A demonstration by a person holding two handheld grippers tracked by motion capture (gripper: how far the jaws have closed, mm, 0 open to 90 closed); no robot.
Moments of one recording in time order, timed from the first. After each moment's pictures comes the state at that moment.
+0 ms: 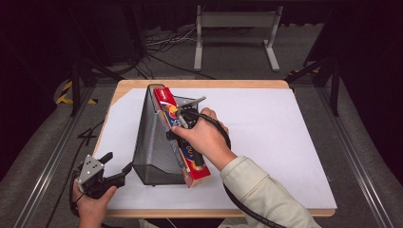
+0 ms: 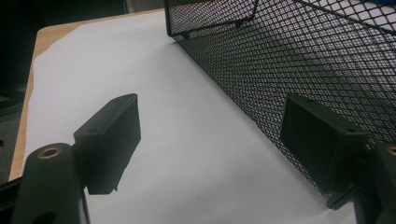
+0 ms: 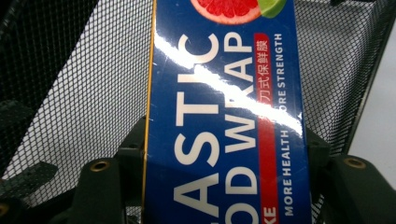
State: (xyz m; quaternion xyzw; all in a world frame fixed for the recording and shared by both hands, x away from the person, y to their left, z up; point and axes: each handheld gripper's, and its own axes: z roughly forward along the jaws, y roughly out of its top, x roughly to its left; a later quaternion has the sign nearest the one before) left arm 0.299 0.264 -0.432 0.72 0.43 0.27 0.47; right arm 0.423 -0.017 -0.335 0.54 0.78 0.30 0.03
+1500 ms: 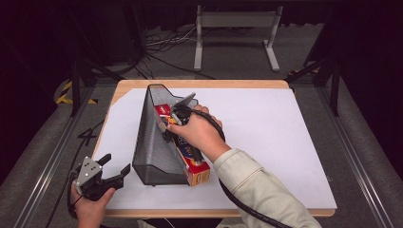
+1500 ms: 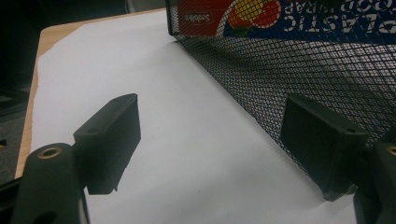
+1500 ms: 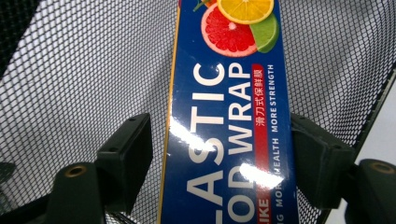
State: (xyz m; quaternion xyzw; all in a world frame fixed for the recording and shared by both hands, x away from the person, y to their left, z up) left arm 0.295 0.265 -0.432 0.72 0.43 0.27 0.47; right arm 0.444 -0.003 -0.343 0.53 0.81 0.23 0.02
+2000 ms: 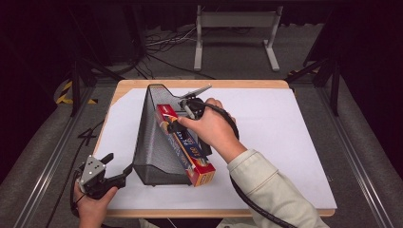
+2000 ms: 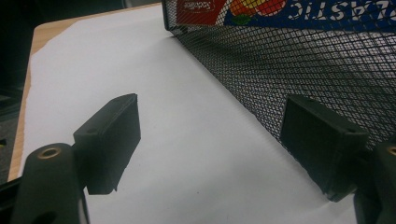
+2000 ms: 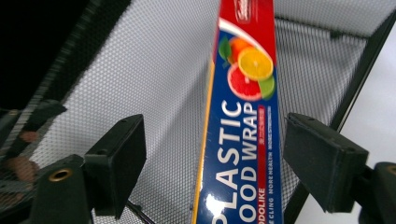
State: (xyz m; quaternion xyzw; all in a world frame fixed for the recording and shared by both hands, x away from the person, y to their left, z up) left arm 0.298 0.262 -0.433 0.73 0.43 0.27 0.46; right arm 0.435 -0.036 -0.304 0.49 0.80 0.33 0.02
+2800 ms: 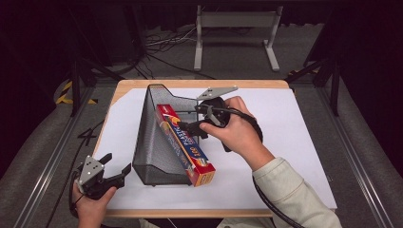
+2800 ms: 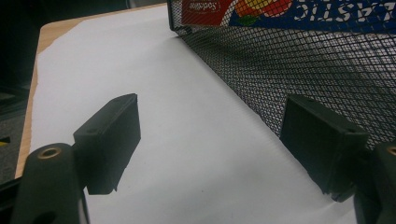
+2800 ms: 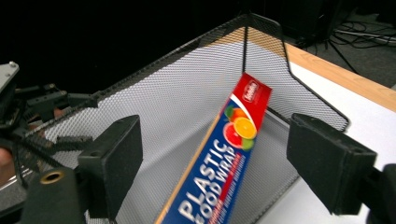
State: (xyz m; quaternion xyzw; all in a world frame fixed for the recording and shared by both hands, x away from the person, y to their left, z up) left arm 0.298 0.264 -0.433 0.73 0.44 0.28 0.46; right arm 0.403 -0.089 -0.276 0.31 0.82 0.46 0.12
